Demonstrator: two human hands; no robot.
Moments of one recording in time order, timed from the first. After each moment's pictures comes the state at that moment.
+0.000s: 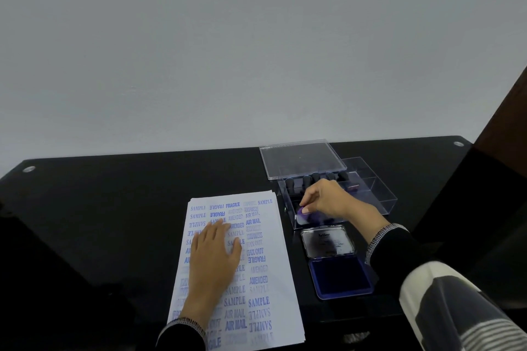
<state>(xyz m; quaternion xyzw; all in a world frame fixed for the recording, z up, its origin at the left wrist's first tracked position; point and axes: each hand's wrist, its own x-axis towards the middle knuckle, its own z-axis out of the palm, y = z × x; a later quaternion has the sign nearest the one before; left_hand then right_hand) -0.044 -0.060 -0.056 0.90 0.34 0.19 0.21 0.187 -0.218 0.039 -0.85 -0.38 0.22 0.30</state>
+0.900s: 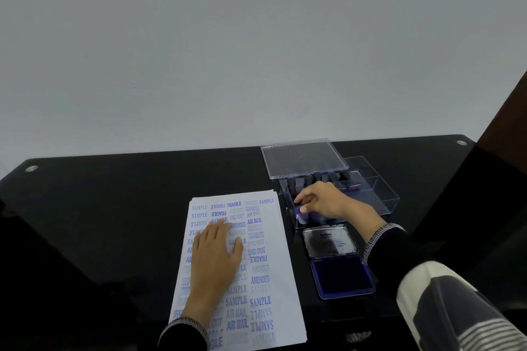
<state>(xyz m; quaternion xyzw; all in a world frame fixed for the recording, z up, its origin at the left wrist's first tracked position) -0.043 -0.060 -0.056 0.90 0.33 0.19 0.21 0.186 -0.212 0.034 -0.85 -0.40 0.23 0.25</state>
